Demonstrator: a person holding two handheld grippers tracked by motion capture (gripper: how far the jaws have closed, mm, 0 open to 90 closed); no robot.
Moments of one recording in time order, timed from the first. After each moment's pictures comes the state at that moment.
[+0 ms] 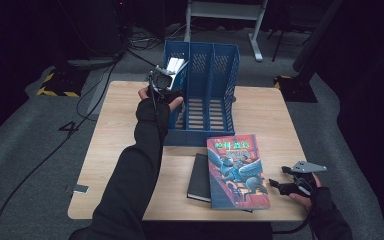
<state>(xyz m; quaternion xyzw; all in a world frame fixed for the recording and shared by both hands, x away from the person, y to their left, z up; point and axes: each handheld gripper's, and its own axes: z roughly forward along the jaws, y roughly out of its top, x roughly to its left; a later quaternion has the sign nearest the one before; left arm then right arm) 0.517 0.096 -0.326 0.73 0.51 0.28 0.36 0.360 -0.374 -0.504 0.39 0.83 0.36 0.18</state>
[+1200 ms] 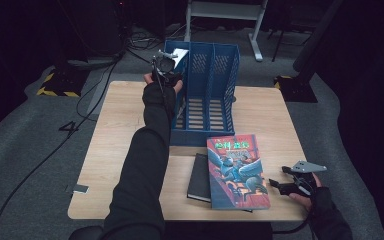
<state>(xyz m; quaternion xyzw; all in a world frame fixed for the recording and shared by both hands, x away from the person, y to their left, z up) 0.564 0.086 -0.309 0.68 0.54 0.32 0.39 0.360 -0.374 -0.504 0.39 0.83 0.36 0.18</state>
